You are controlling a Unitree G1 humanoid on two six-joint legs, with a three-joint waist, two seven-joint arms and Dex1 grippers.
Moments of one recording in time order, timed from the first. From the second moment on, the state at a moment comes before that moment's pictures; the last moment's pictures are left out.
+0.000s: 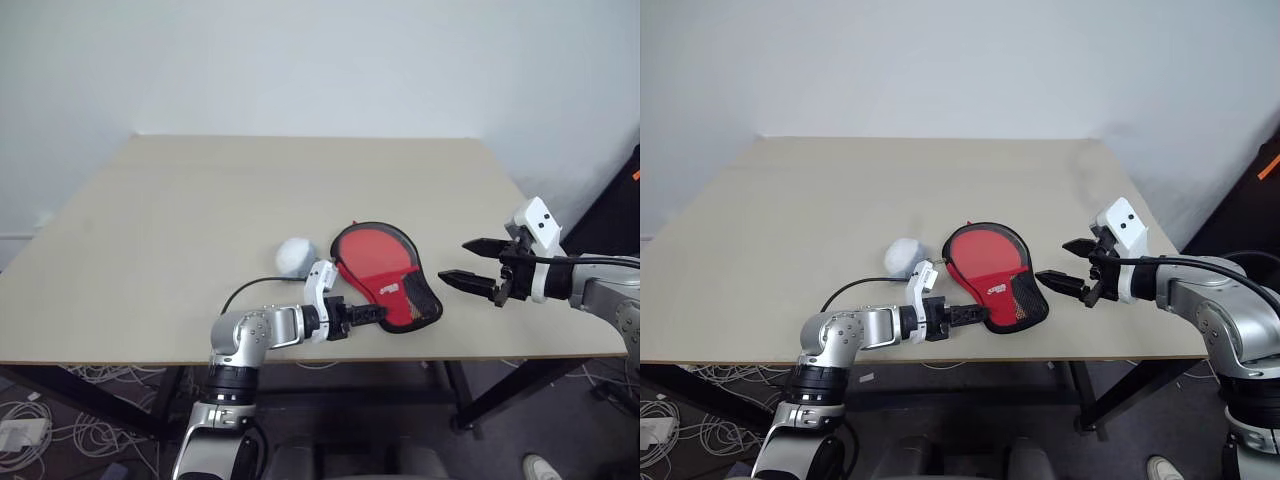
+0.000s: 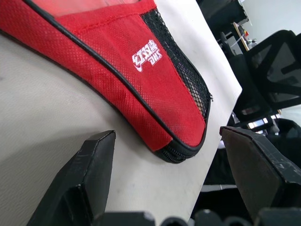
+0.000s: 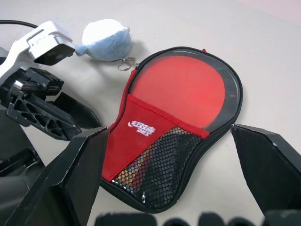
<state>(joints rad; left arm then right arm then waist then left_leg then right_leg) -0.42 0.06 0.03 0.06 -0.64 1.21 -0.45 -0.34 -0.84 -0.10 -0.34 0.60 0.93 0.78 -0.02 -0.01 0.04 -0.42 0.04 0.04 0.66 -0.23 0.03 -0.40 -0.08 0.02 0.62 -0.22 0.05</state>
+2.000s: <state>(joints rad) -0.55 0.01 0.34 0.12 -0.68 1.52 -0.25 -0.37 -0.78 -0.10 -0.37 0.63 0.95 0.72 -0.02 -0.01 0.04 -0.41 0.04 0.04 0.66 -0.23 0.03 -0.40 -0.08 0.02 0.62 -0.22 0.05</state>
